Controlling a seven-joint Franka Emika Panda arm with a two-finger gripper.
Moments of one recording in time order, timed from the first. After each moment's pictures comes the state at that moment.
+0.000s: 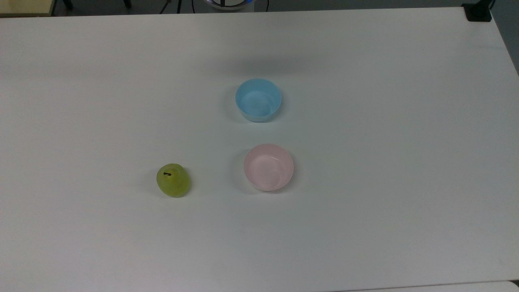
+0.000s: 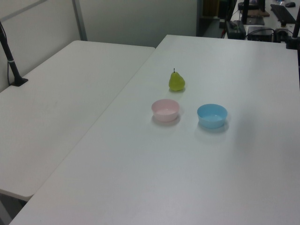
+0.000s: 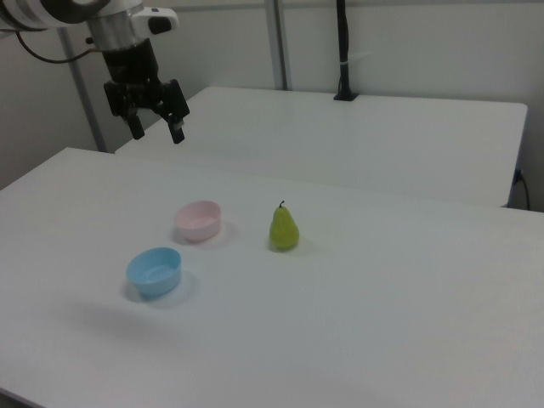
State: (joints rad) arm 0.09 0.00 -0.06 -1.51 -0.08 1.55 0.03
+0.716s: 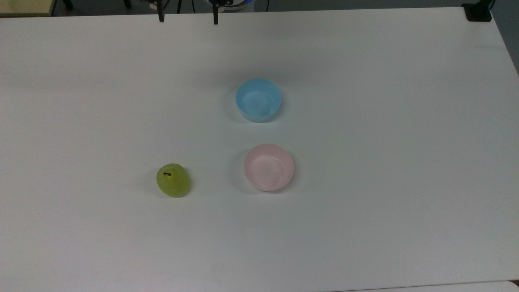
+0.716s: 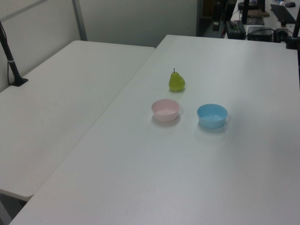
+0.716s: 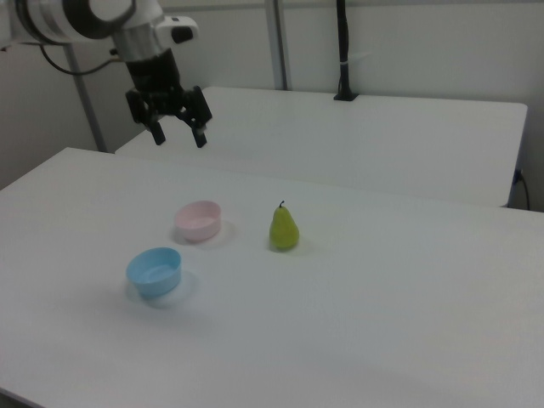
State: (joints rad) arm 0.06 0.06 -0.06 -1.51 -0.08 1.65 -0.05
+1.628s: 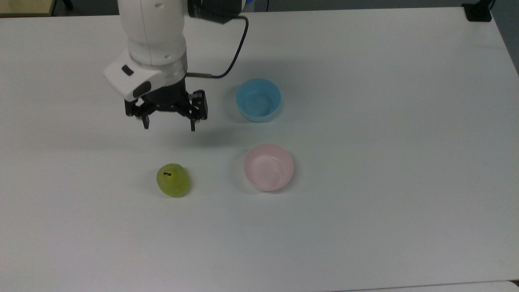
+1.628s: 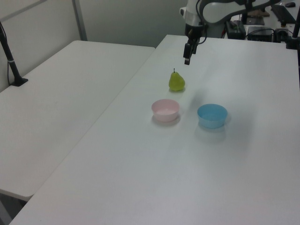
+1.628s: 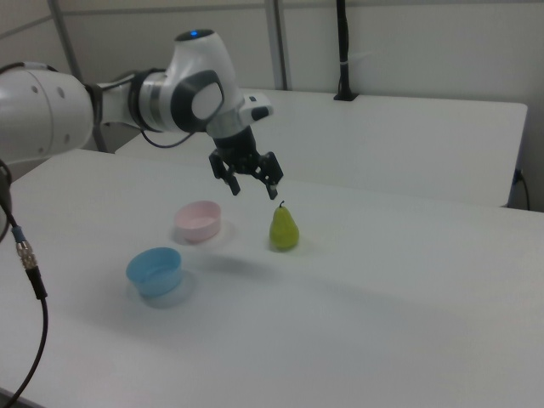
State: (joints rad) arm -0.02 0.39 -0.06 -1.51 -0.08 2.06 -0.07
